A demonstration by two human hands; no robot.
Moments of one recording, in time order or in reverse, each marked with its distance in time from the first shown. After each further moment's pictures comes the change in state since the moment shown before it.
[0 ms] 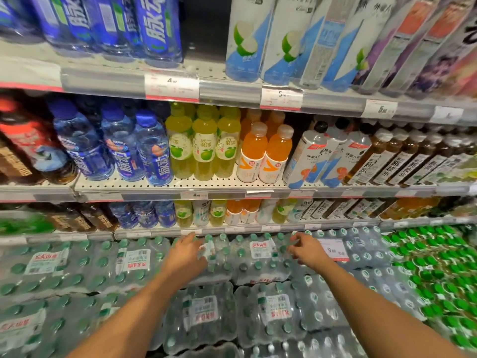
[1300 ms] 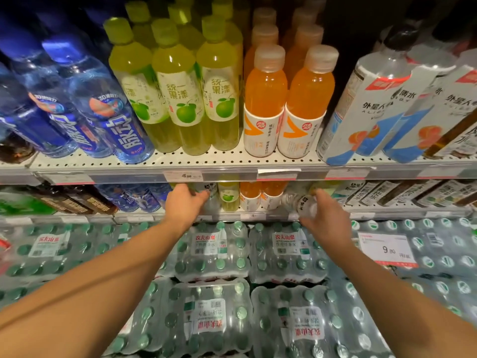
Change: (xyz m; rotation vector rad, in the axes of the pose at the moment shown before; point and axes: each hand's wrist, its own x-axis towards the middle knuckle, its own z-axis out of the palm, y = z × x) left_hand 0.152 -0.005 0.010 -0.527 0.450 -0.294; right_hand 0.129 0.004 0.044 -0.160 0.420 -0.361
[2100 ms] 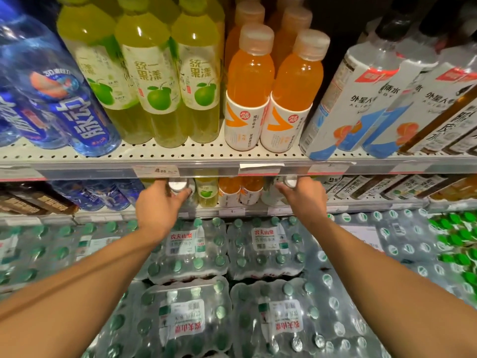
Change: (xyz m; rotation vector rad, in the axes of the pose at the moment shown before) left_hand -0.001 -0.010 0.016 0.114 0.157 0.169; right_hand 0.054 -0.008 0.000 -0.089 -0.056 0.219
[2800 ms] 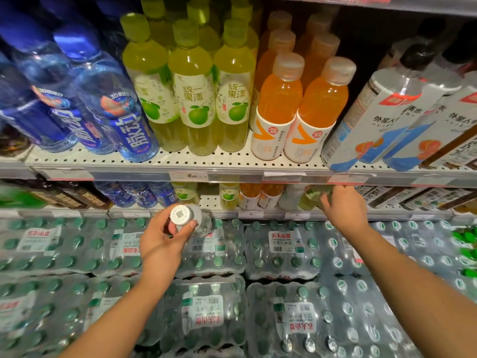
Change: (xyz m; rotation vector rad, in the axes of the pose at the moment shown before) left_hand -0.083 -0.027 -0.049 -0.665 0.026 -0.121; right_hand -0.002 0.027 -0.031 -0.268 0.105 -0.204
